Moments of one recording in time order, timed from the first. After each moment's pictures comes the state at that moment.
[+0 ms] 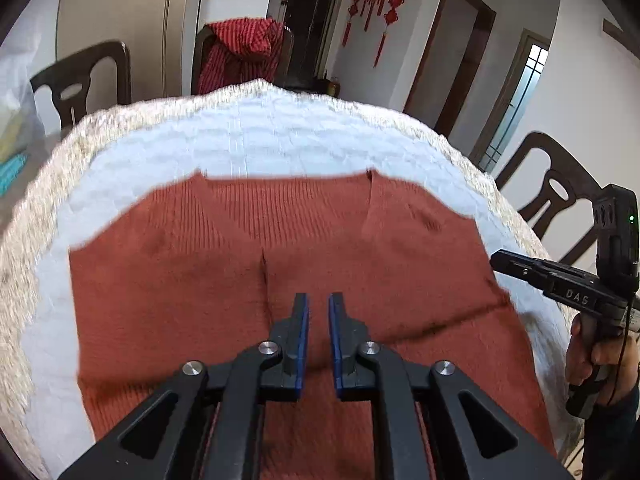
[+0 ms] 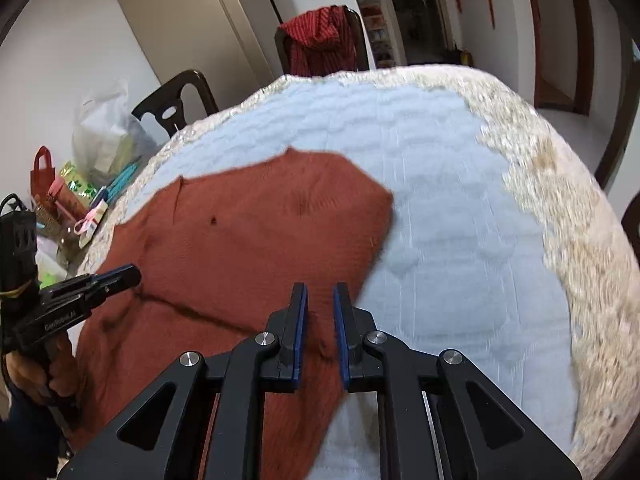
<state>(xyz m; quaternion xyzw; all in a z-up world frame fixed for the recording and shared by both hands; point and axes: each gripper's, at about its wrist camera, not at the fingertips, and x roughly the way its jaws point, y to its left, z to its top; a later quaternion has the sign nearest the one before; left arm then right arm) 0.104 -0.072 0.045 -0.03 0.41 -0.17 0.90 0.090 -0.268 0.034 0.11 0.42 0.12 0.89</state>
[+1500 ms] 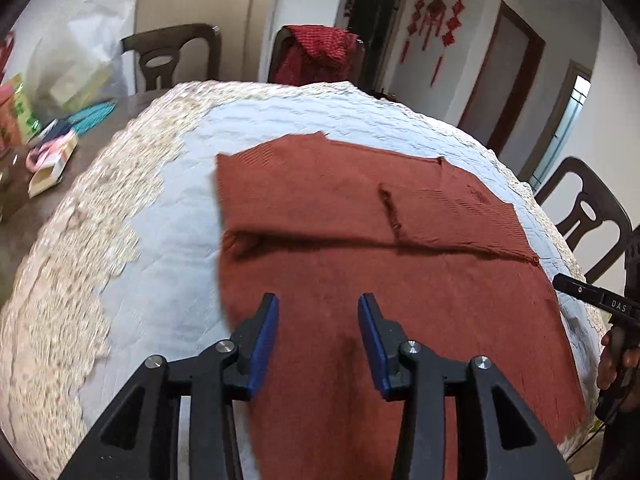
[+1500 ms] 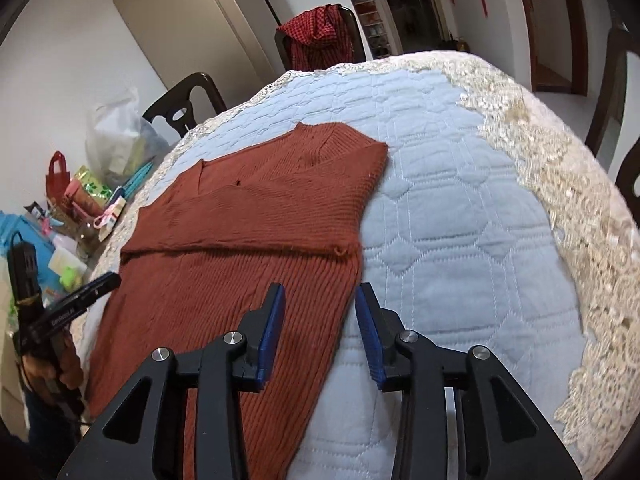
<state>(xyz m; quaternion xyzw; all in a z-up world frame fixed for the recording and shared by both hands) 0.013 0.016 0.027 -0.07 0.41 -0.07 0.91 0.021 -0.273 0.025 0.15 0.43 0.13 0.88</state>
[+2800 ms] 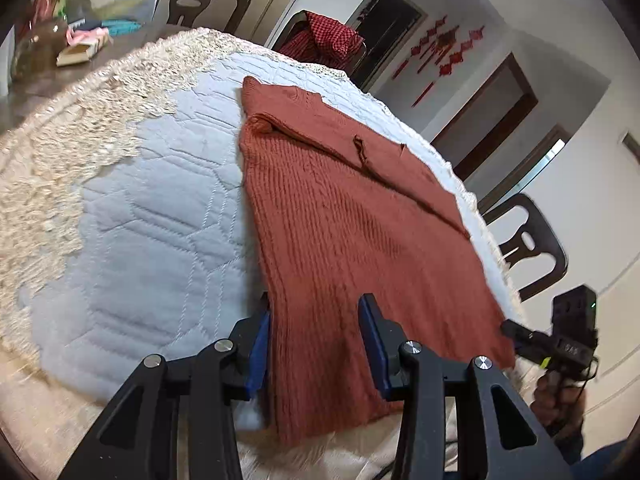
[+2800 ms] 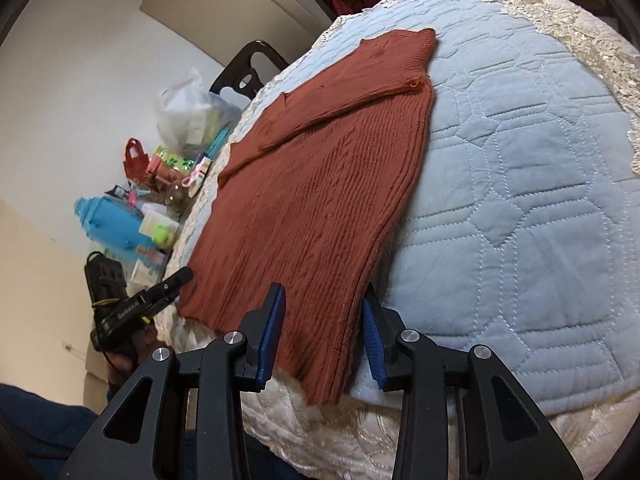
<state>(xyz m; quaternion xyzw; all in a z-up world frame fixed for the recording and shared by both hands) -0.071 0.043 0.005 -0.22 0.41 -0.14 0.87 -0.062 -0.255 0.001 0.27 0.46 0.26 0.80</state>
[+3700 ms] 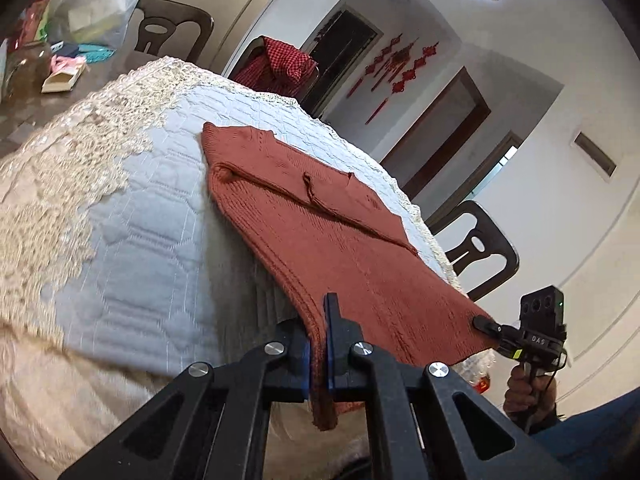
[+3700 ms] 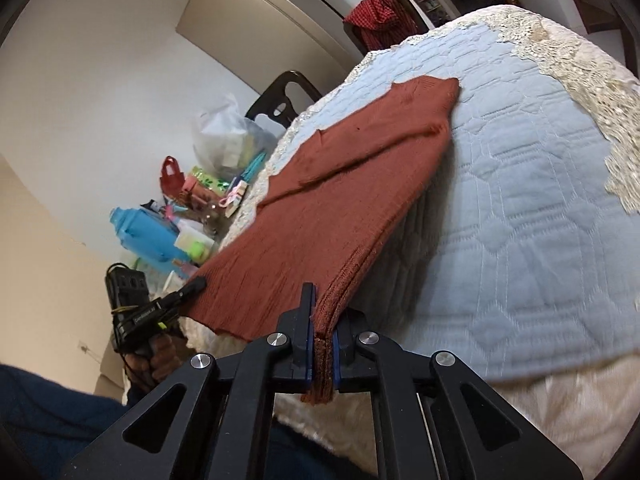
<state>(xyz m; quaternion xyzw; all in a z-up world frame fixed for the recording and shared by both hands) -0.115 0.056 0.041 -0.24 0.35 -0.21 0.88 -0.111 -0.274 0.034 0.28 0.40 0.30 0.82</state>
